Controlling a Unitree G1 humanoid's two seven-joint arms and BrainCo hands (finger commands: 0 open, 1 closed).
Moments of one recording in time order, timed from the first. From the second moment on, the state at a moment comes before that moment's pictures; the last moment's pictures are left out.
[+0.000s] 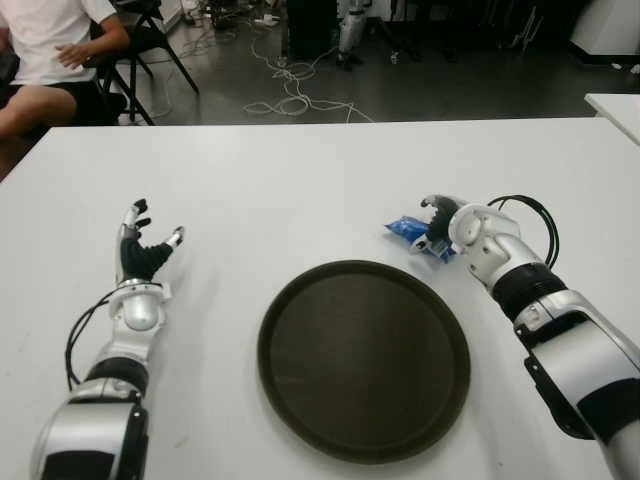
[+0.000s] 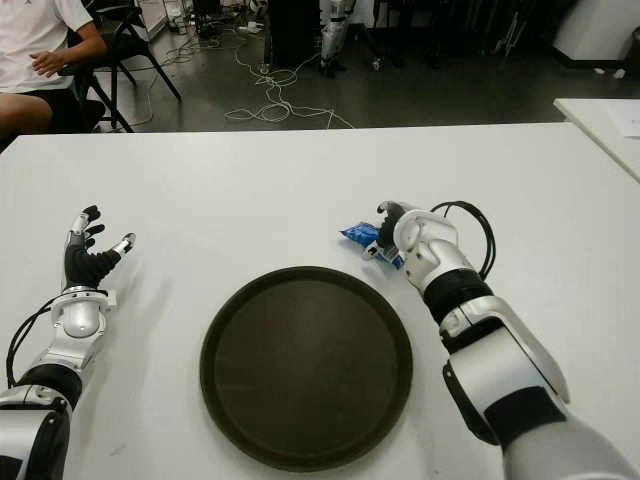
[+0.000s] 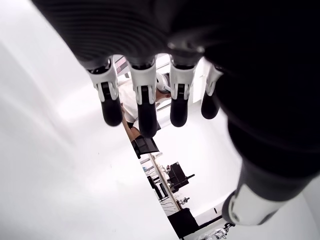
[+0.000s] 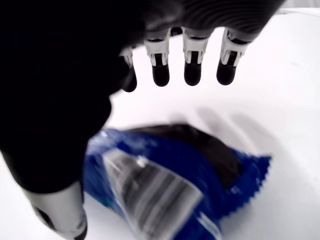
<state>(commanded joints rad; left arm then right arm) -0.53 0.28 0.07 1.20 0.17 -0.55 0.40 -0.88 -0.25 0.49 0.98 -0.60 0.32 0.24</state>
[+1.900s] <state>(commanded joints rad) -0.54 0.29 0.07 1.20 0.18 -0.54 0.41 -0.92 -0.25 0.49 1.16 -0.58 0.03 0.37</state>
